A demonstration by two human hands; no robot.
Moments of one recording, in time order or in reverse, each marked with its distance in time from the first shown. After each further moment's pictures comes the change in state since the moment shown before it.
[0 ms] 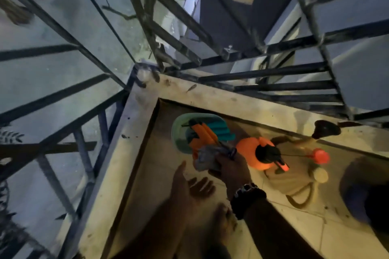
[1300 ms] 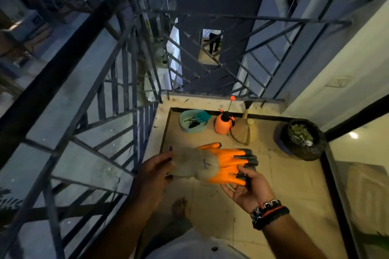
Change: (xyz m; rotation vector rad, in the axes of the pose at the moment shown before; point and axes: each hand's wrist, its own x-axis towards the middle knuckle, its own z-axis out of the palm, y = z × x) left_hand -0.611 -0.194 -0.328 0.871 -0.306 0.949; right_hand -0.690 0.113 -0.093 0.711 -0.176 0.122
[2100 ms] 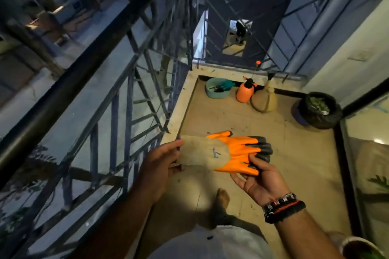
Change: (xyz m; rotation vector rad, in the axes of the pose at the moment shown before) left_hand -0.314 -0.126 -0.145 0.057 0.032 0.062; right_hand -0.200 0.237 -0.122 -0.154 -0.144 -0.010
